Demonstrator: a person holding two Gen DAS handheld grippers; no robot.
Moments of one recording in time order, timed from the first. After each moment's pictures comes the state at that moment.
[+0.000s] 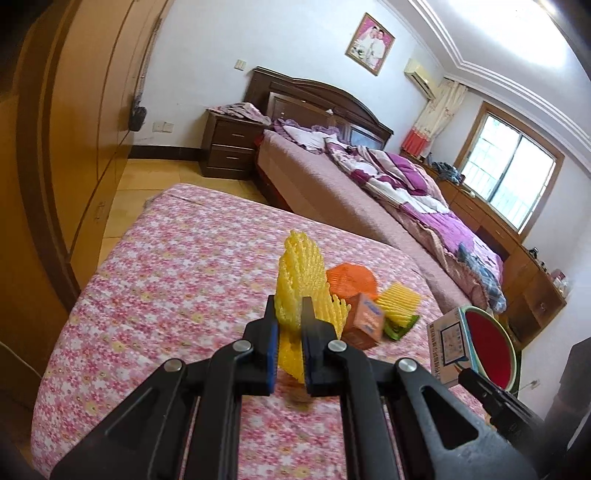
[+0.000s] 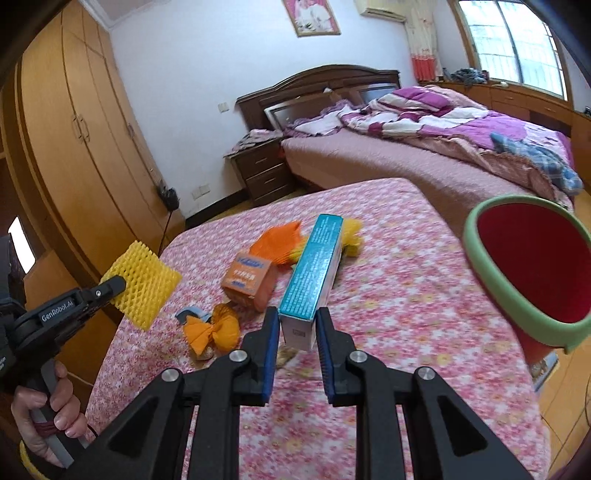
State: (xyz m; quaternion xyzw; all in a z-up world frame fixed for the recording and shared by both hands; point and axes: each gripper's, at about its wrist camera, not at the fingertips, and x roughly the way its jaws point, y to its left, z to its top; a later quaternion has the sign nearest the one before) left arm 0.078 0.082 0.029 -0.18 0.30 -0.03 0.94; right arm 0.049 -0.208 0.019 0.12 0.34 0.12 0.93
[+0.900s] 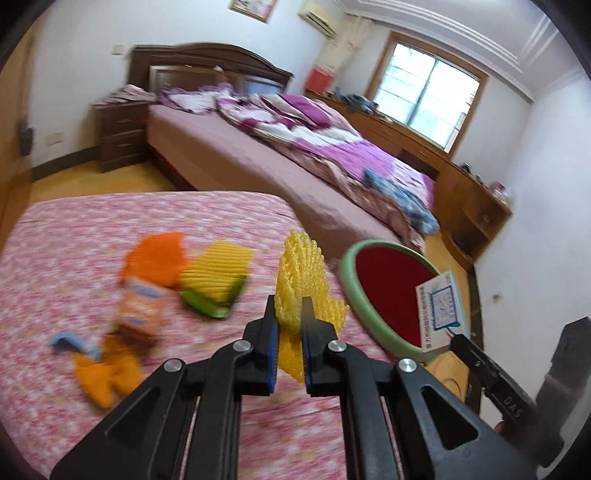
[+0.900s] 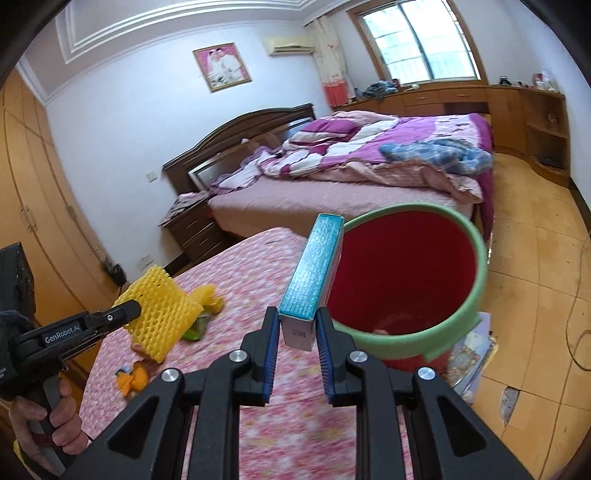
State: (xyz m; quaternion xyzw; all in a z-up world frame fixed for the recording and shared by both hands) left arm 0.125 -0.113 0.048 -0.09 0.36 -0.22 0.90; right arm 0.007 -0.372 0.025 0.20 0.27 -0.02 0.94
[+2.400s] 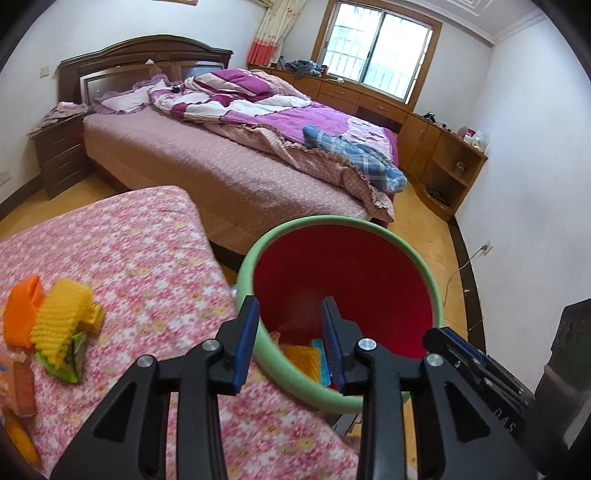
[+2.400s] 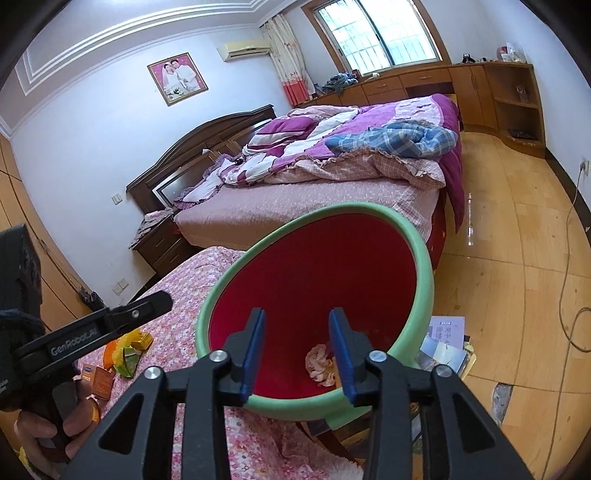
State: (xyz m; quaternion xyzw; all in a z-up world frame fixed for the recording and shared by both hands) left arm 0.170 -0.263 0.021 -0.01 0.38 -0.28 0.88; right arm 0.043 -0.460 -0.017 0.25 0.28 -0.06 0.93
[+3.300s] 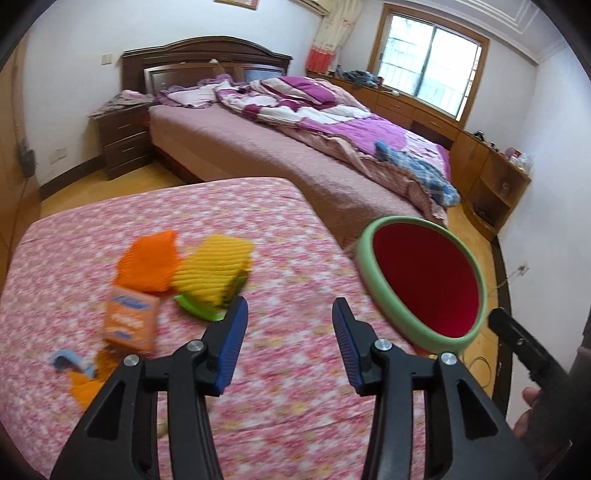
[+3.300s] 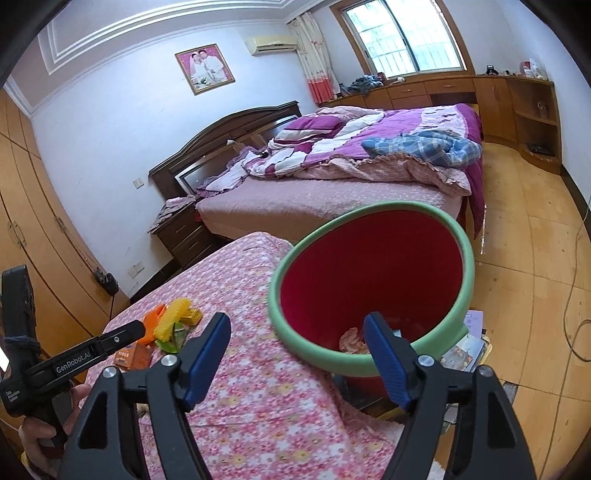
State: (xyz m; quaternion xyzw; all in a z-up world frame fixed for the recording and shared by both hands) left arm 0.136 -0.131 0.036 -0.03 0.38 -0.17 0.91; right arm 0.023 -0.386 0.019 0.21 0.28 -0.03 0.94
